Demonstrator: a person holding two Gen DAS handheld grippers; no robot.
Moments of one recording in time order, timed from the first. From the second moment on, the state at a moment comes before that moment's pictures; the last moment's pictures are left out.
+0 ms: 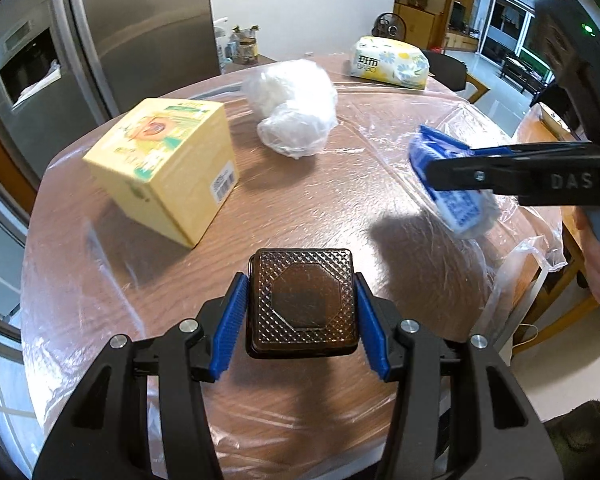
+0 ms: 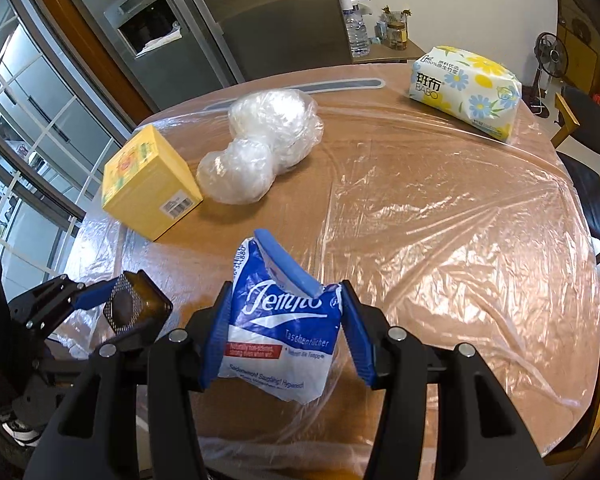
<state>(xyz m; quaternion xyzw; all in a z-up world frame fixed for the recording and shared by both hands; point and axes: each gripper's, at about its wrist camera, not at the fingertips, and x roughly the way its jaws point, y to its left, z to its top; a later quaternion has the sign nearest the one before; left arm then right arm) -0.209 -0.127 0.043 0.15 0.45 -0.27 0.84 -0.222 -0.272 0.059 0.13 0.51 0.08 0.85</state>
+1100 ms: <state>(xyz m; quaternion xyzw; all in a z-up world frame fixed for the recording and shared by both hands) -0.283 -0.099 0.066 0.13 0.44 -0.26 0.85 -0.335 -0.264 0.076 0.11 0.49 0.15 0.85</state>
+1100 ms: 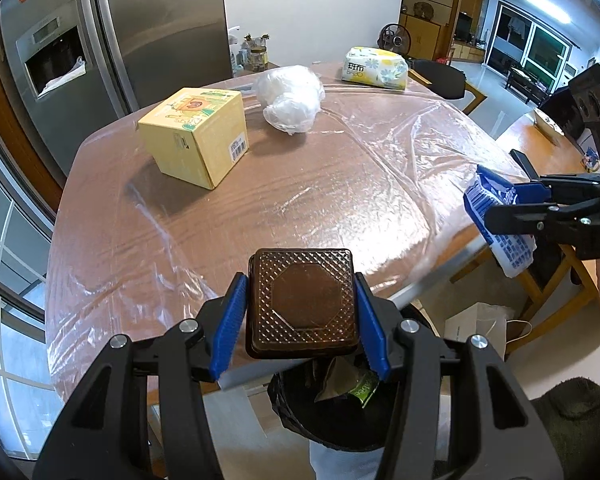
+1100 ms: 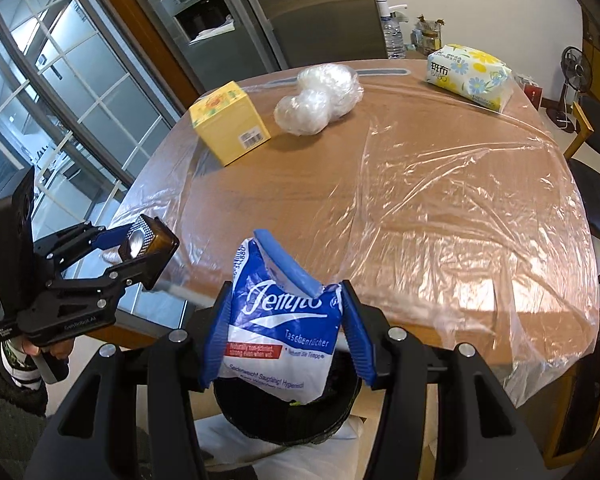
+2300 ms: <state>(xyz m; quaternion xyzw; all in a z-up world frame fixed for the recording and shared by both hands) -0.359 -0.116 -0.003 0.21 0.49 -0.30 0.79 -0.387 -0.220 0.001 0.03 0.57 0.21 0.79</state>
